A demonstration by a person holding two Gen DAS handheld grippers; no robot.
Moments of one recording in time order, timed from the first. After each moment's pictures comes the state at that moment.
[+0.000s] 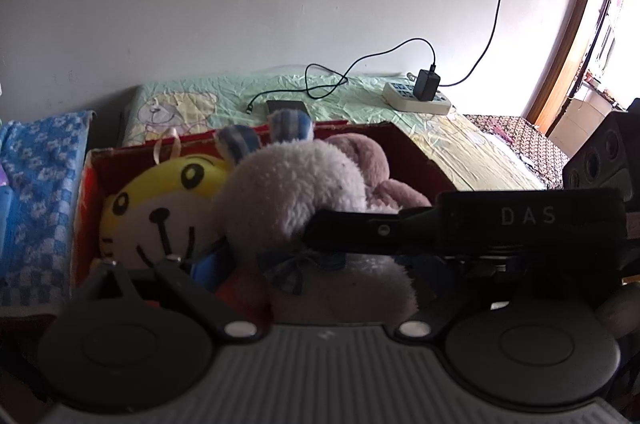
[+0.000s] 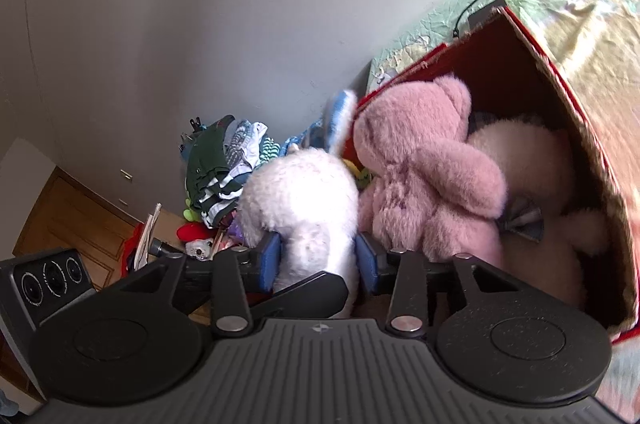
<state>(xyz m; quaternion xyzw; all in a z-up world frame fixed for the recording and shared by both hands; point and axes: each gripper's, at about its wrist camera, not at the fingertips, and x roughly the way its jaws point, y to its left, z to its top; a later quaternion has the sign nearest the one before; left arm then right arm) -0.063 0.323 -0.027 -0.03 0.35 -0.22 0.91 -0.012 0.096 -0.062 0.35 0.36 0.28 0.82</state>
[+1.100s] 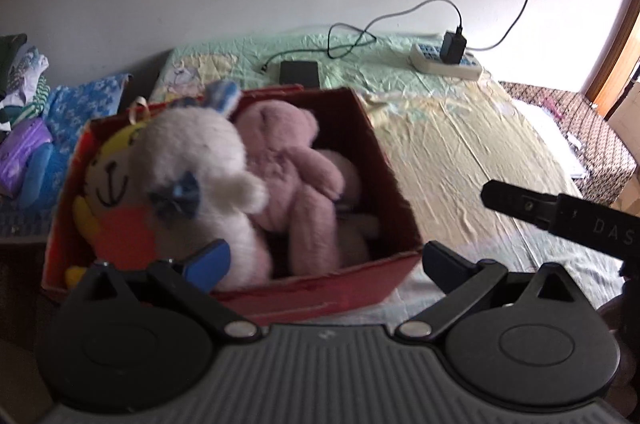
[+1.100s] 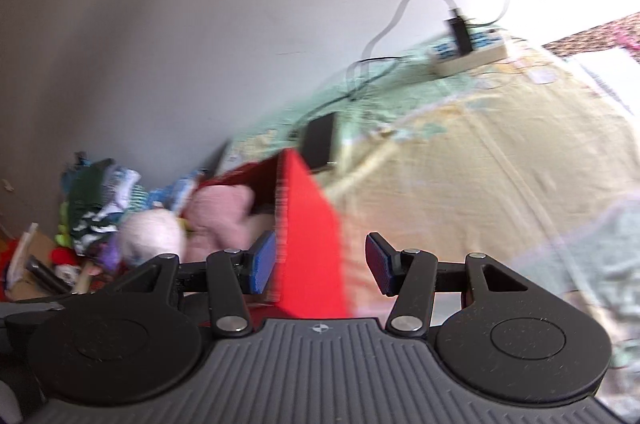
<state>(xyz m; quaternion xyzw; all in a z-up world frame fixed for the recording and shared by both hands) -0.095 0.202 0.012 0.00 0.43 -0.09 0.90 -0.084 -0.031 -0.015 0.22 0.32 0.07 0.92</state>
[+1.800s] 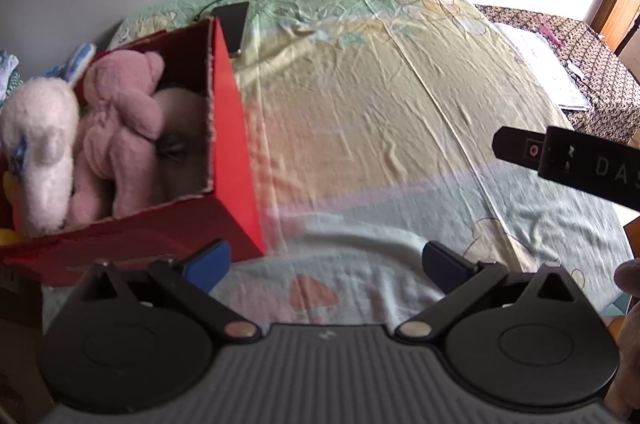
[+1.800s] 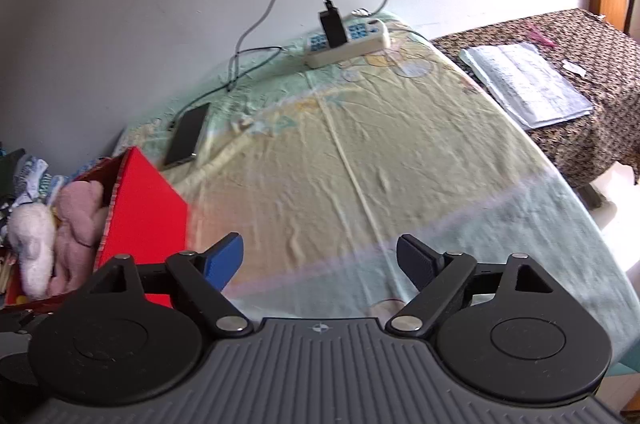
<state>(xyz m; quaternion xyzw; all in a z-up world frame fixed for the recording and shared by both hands) -0.104 0.064 -0.026 0.06 0.50 -0.08 0.86 -0.095 -0.132 -0.033 0.17 0.38 -0.03 0.91</state>
